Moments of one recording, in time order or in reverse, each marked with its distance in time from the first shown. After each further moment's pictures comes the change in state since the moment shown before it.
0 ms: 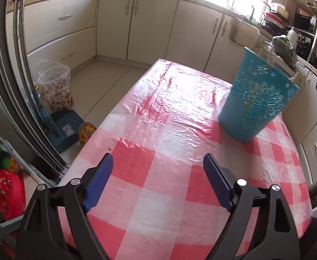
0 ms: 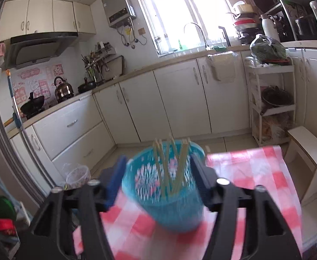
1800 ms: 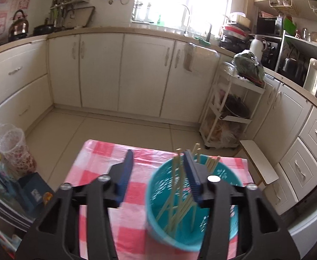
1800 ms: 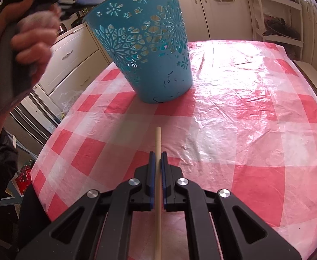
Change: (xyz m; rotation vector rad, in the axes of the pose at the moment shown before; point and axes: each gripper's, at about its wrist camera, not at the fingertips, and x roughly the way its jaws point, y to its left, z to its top) left arm 0.023 -0.136 0.171 0.142 -0.192 -0.177; right arm 0.051 -0.044 -0.131 0.030 0.458 0.040
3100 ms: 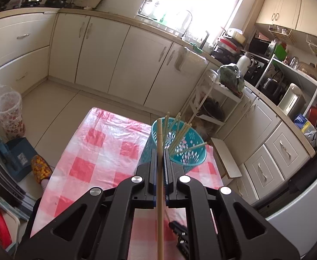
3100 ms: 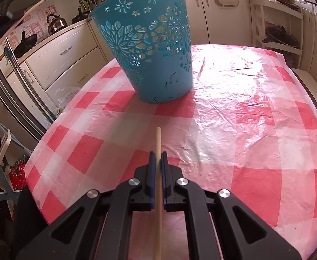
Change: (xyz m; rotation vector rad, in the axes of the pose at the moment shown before) left arm -0.121 0.048 -0.039 -0.178 0.053 -0.182; right arm -0.002 0.010 -0.001 -0.062 -0.022 -0.052
